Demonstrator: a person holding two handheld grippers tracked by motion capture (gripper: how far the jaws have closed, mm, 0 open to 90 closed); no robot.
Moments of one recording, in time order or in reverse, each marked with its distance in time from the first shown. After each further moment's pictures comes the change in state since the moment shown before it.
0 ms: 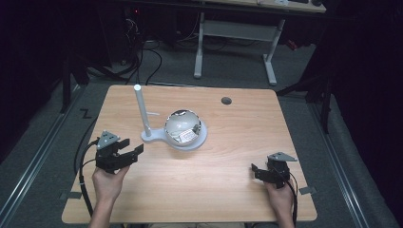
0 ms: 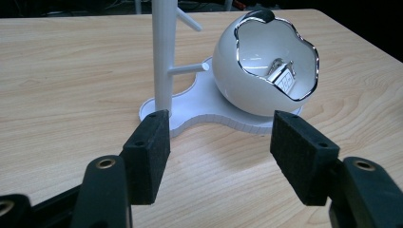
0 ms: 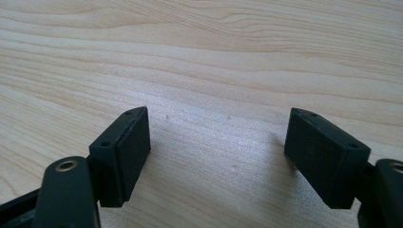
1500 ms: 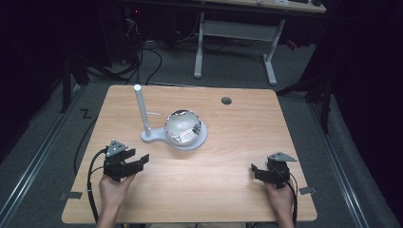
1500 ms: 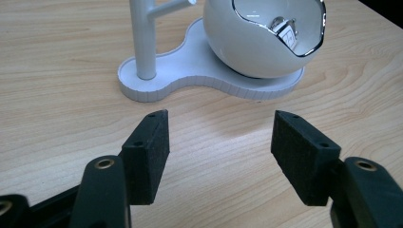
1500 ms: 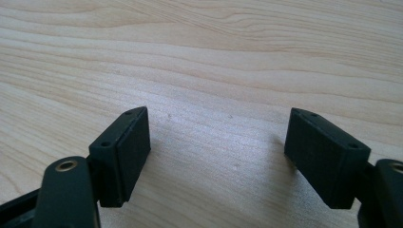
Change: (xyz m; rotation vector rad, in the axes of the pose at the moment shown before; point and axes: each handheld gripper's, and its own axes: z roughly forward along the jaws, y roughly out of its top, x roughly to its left) left arm 0.023 -0.030 0.009 0.058 0.077 -0.012; right arm 0.000 0.000 0.000 0.000 0.004 -0.005
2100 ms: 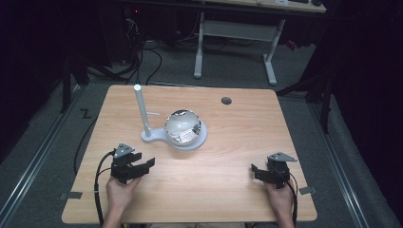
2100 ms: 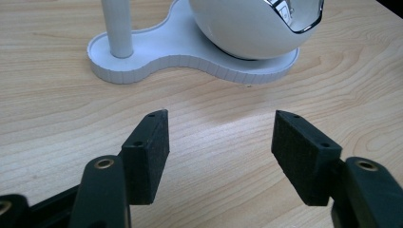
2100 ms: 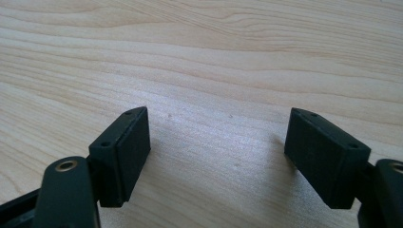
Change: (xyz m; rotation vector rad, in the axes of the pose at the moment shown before) left arm 0.007 -0.017 0.011 0.052 0.021 -0.008; right arm 0.000 0.000 0.000 0.000 0.000 0.002
